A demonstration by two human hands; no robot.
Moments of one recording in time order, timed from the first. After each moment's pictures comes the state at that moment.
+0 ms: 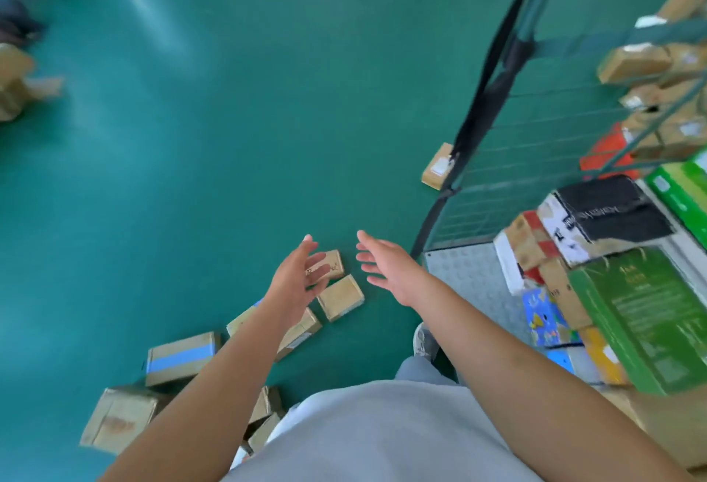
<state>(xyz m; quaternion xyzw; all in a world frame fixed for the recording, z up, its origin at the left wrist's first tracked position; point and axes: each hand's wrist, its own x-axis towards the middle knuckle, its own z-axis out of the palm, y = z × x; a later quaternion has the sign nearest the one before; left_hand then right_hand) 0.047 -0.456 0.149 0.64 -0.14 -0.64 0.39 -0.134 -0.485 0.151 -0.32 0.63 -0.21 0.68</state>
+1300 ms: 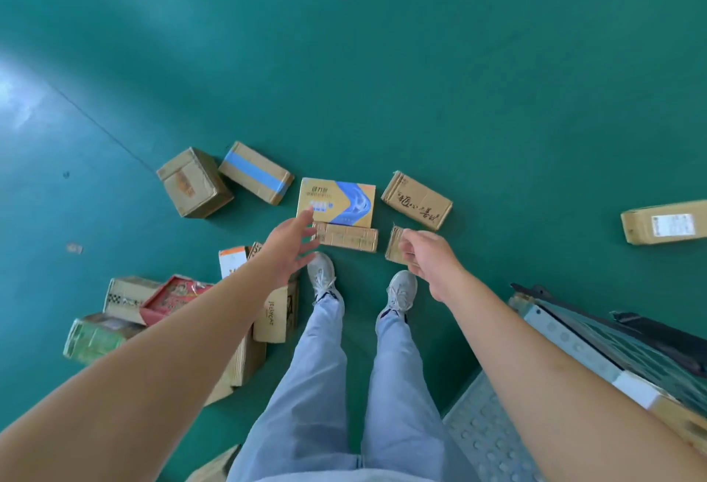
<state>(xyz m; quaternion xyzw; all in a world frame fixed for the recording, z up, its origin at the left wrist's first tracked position) 0.241 -0.489 -0.043 0.74 0.18 -0.51 0.40 0.059 -0.650 -0.068 -0.43 0.61 0.12 0.66</state>
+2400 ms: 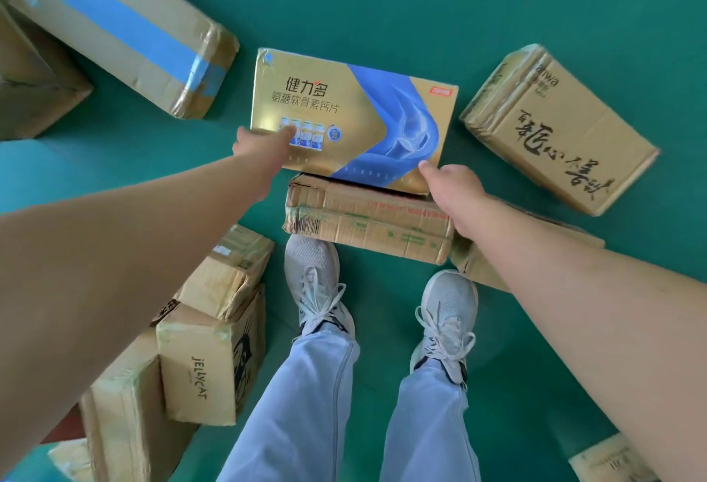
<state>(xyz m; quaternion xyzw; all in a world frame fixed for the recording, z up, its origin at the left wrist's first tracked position) 0.430 -0.477 -0.691 0.85 0.24 -0.45 0.15 0.221 -0.646 -0.700 -0.54 0.62 0.31 0.48</state>
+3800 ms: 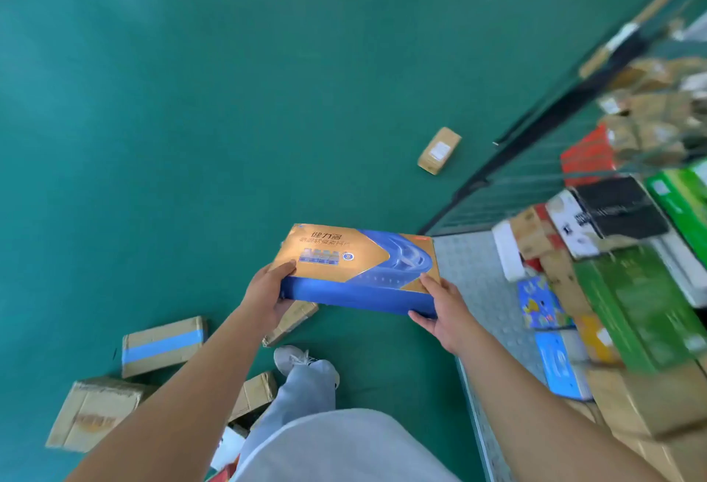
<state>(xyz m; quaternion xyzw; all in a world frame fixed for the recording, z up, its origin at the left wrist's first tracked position) 0.239 -0.476 0.019 0.62 -0.04 -0.68 0.38 -0.068 -0.442 0.067 -0.05 0.72 -0.36 0.60</state>
